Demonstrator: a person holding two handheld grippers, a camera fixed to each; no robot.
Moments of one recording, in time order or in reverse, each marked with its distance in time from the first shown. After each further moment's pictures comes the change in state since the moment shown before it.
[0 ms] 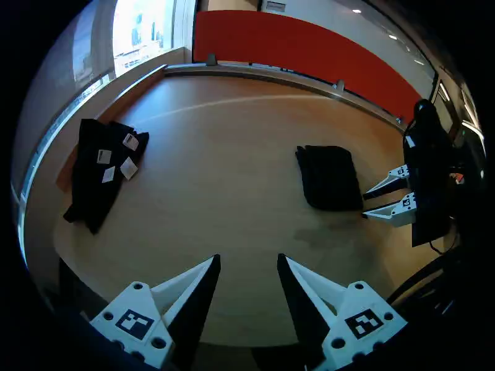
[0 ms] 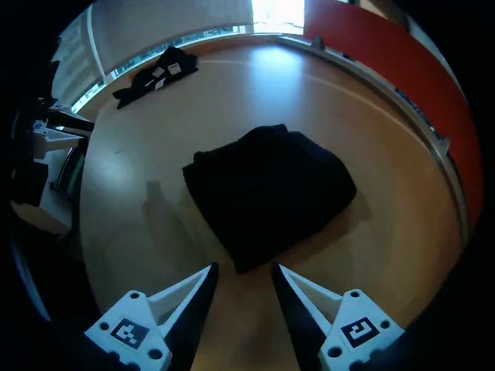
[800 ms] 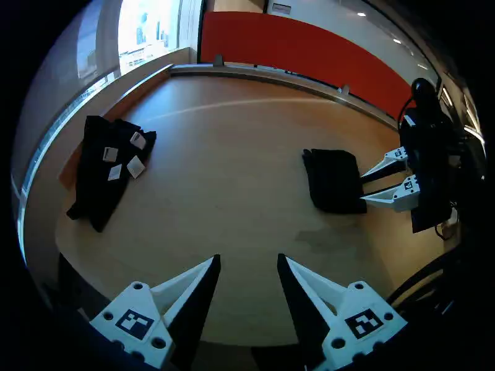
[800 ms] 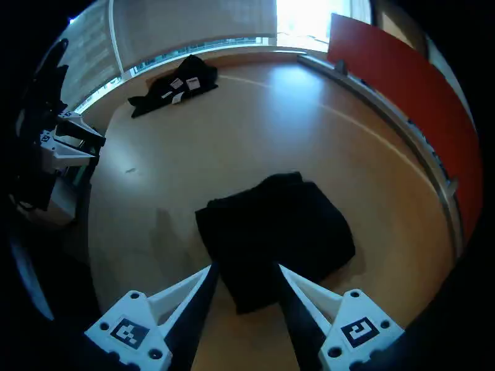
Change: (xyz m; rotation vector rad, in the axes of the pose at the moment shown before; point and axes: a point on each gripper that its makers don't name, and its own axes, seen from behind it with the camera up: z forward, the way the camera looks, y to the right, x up) left arm 0.001 -0.011 -0.003 0.011 0.009 -0.022; right arm 0.059 -0.005 -0.007 0.044 0.052 -0.113
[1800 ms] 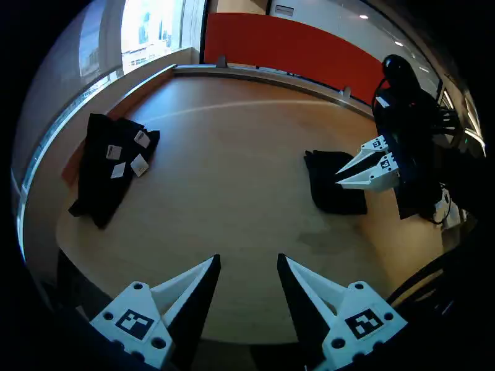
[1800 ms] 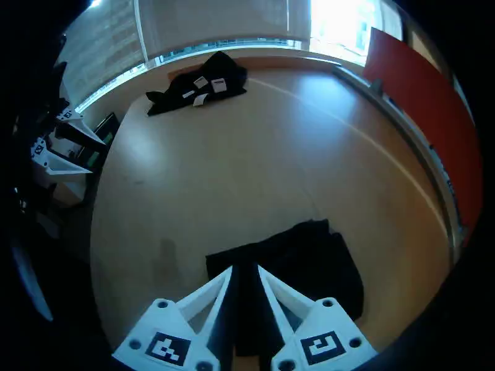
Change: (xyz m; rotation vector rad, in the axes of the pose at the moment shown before) left arm -0.002 -0.005 -0.006 0.002 0.007 -0.016; right arm 0.061 -0.015 0.038 0.096 -0.004 -0.142
